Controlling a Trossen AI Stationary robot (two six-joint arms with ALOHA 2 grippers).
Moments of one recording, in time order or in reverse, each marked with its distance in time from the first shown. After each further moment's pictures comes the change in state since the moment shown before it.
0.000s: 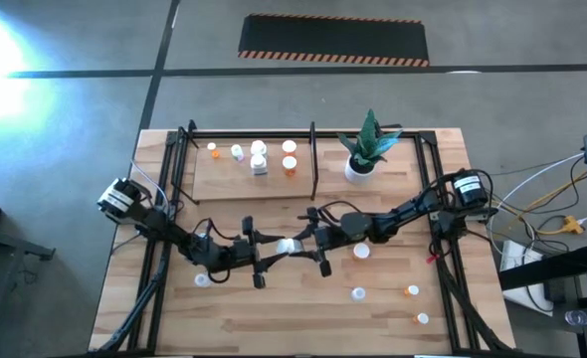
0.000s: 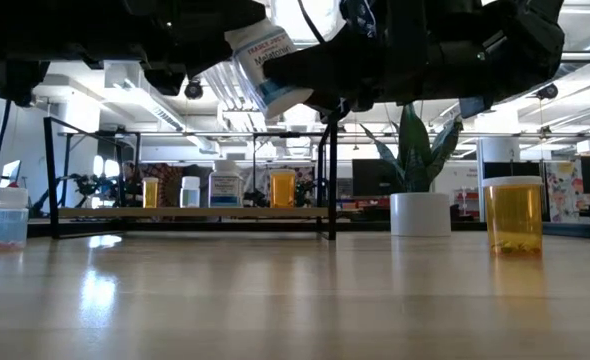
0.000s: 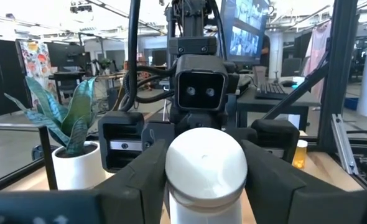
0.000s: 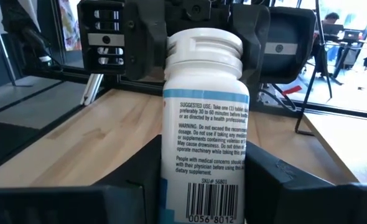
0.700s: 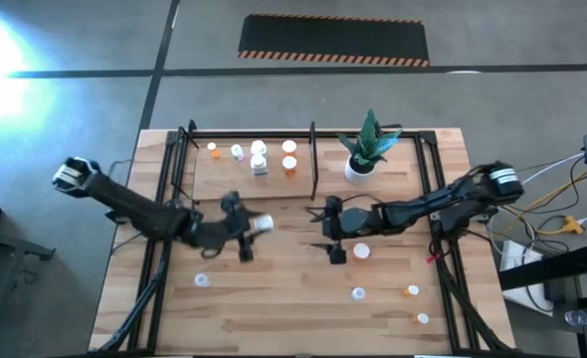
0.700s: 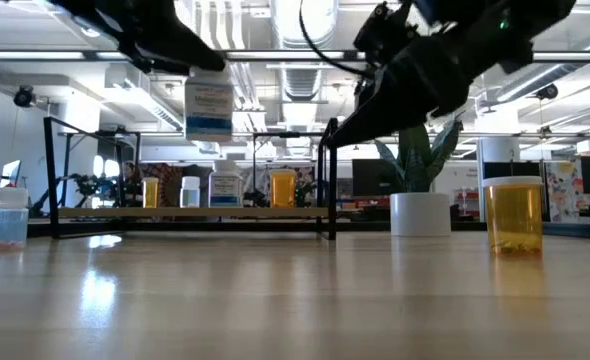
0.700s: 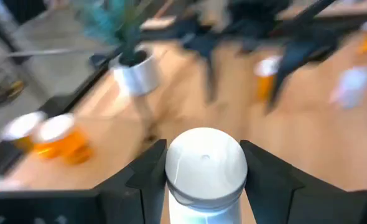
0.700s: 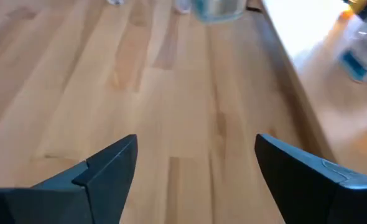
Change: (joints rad) left arm 0.128 -0.536 0.190 -1.450 0.034 -0.293; right arm -0.011 -0.289 0.007 -0.783 0.209 0.040
